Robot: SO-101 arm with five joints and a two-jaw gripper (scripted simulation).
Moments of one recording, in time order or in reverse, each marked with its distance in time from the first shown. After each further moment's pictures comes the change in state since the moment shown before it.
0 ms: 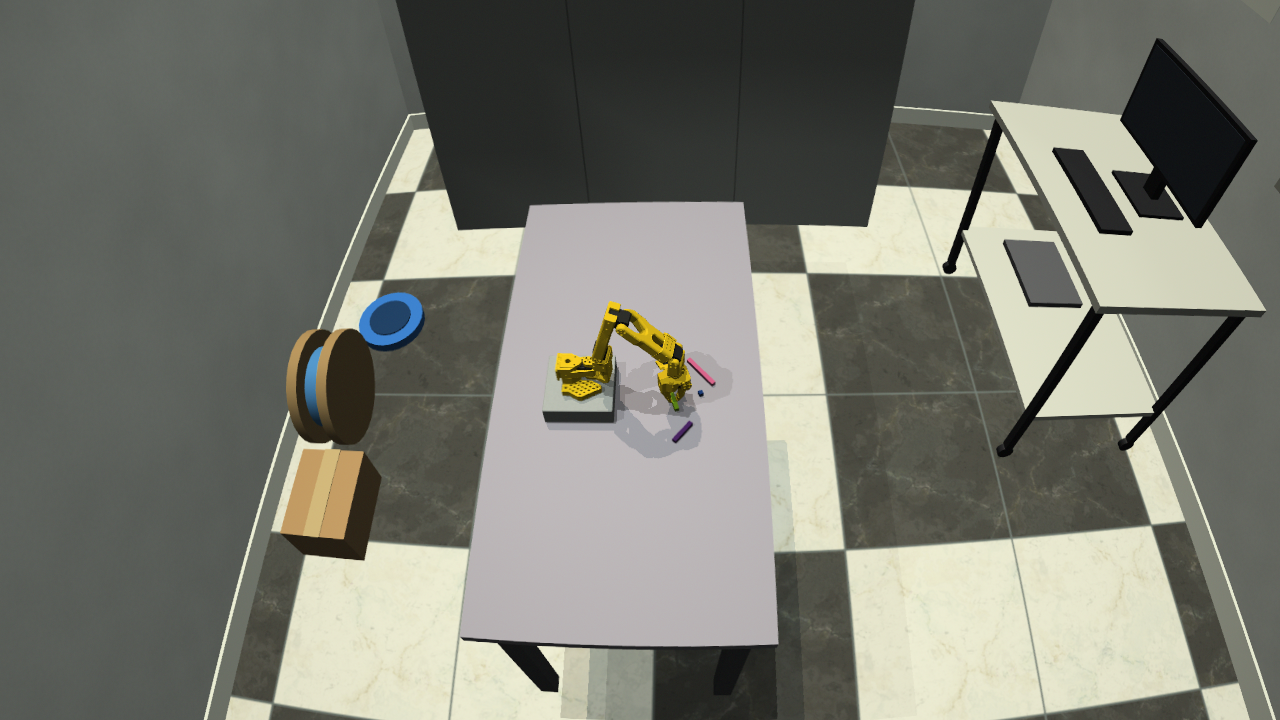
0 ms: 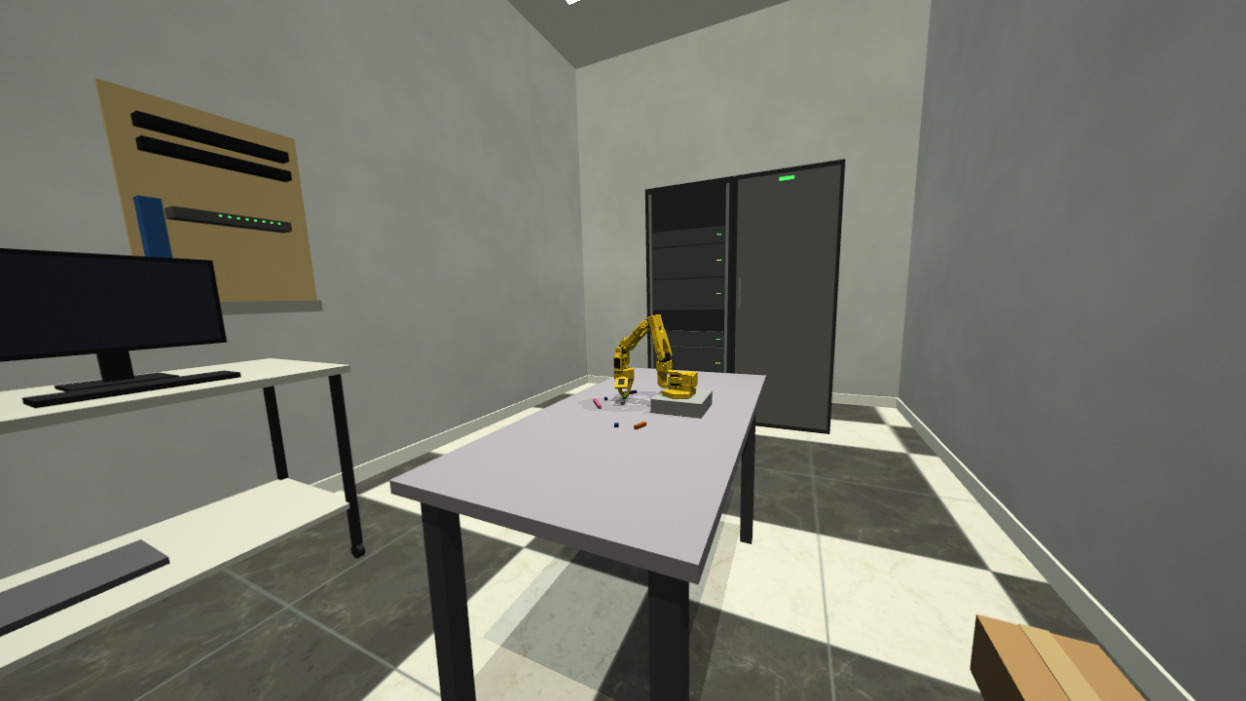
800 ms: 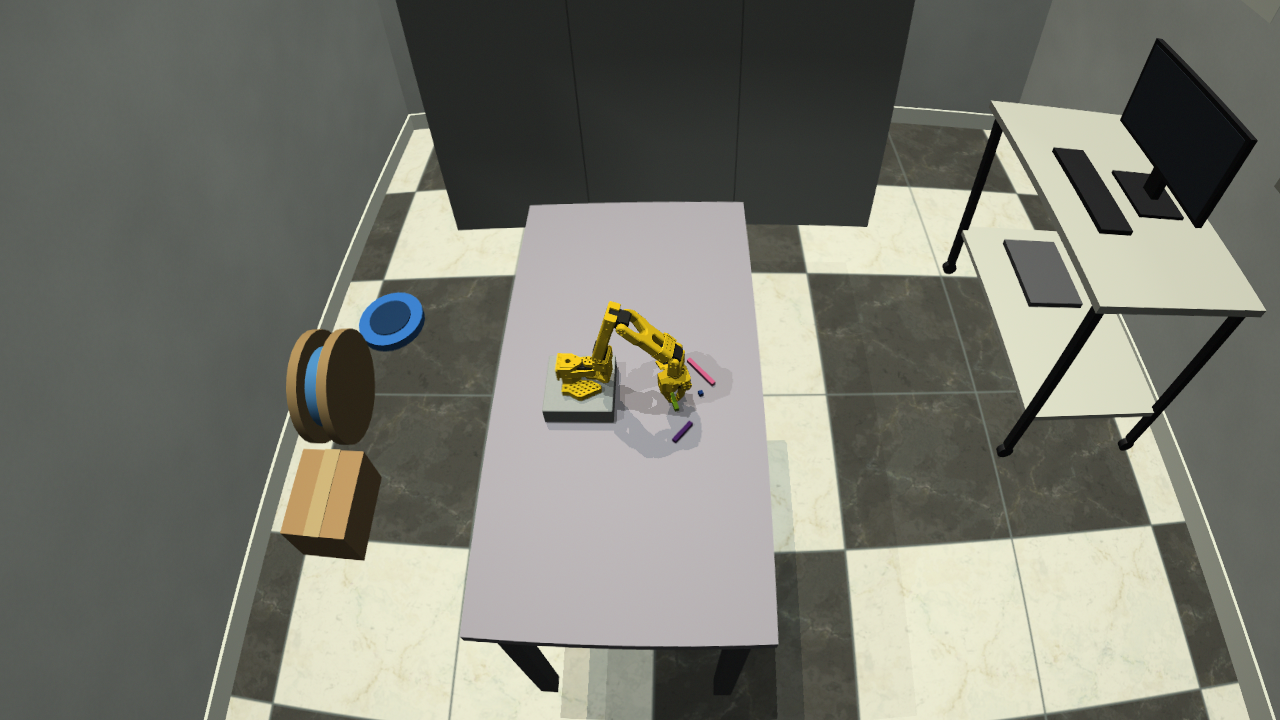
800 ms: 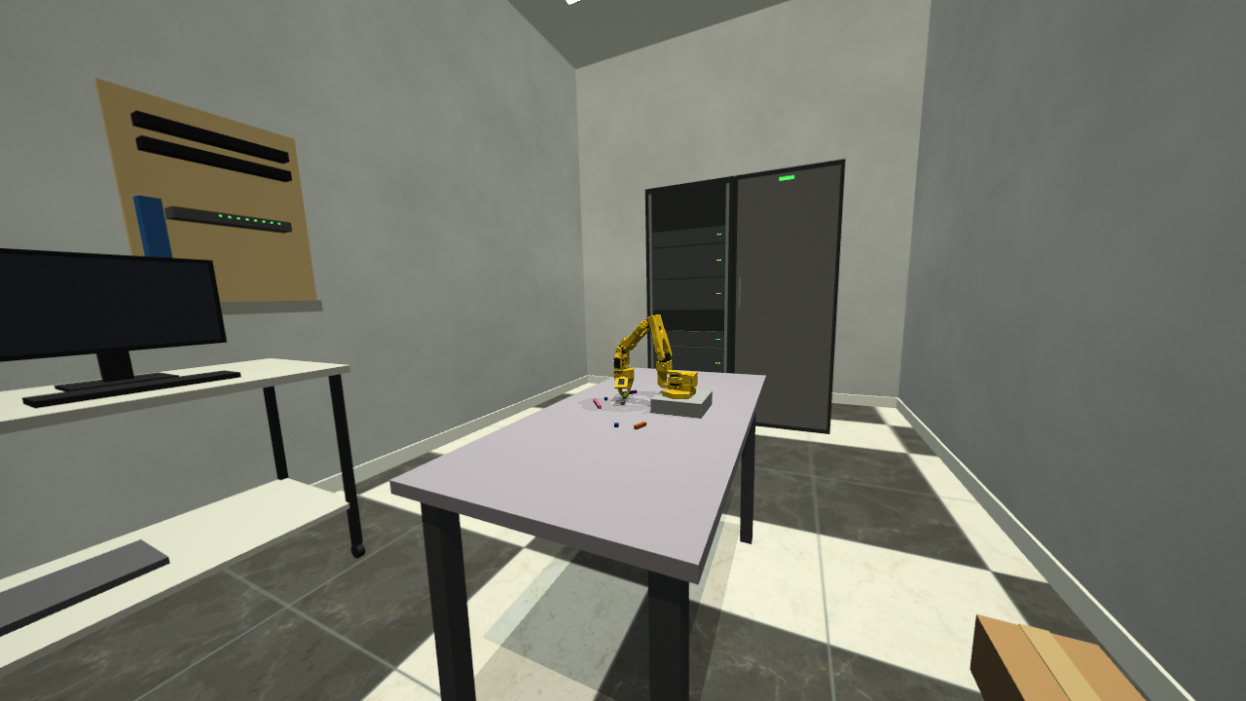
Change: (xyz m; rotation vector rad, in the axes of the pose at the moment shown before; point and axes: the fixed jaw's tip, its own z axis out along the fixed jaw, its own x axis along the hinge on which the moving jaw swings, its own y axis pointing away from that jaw) arm 0.000 0.000 0.000 0.000 0.000 0.000
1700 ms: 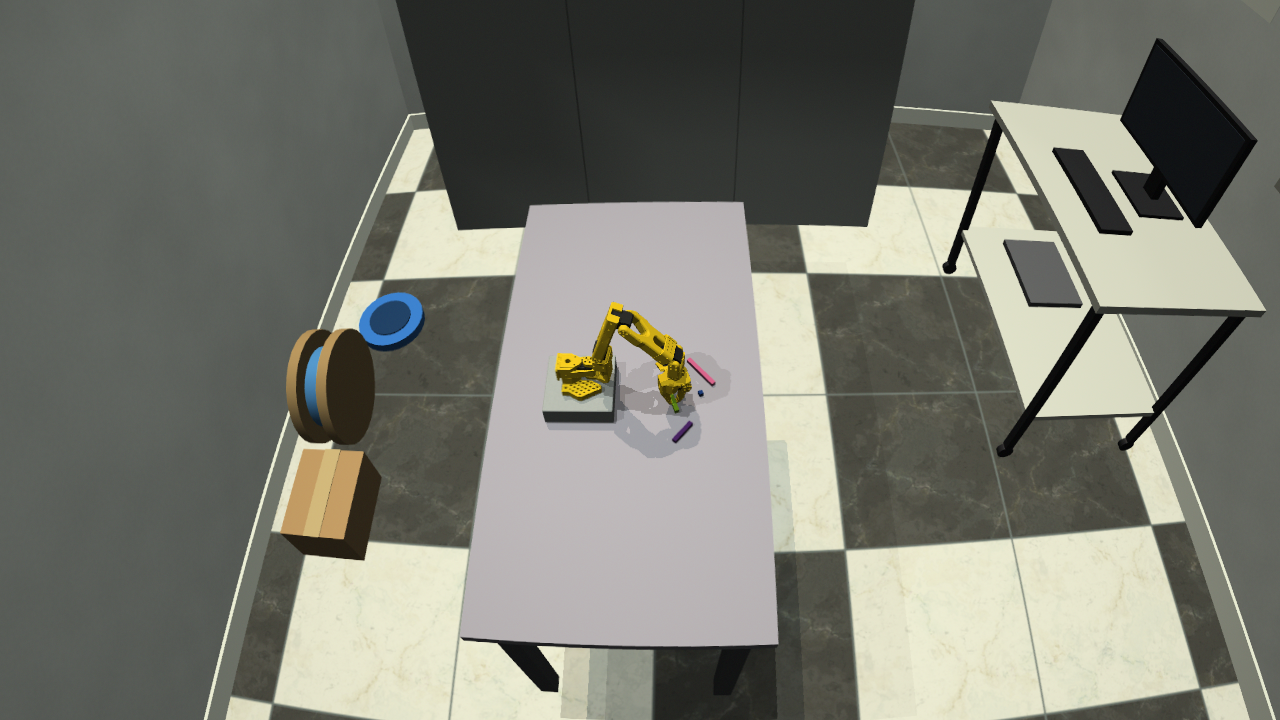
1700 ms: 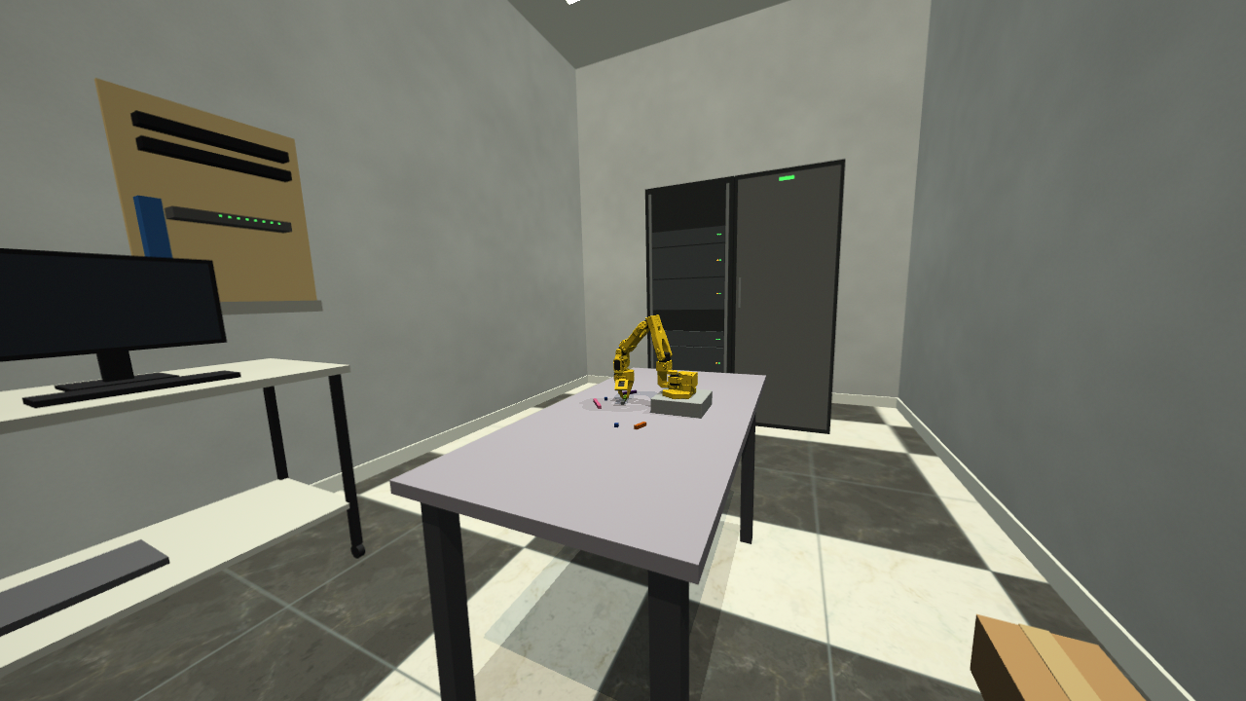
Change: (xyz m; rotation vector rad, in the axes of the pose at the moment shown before) arm 0.000 0.000 0.006 -0.002 -0.001 0.000
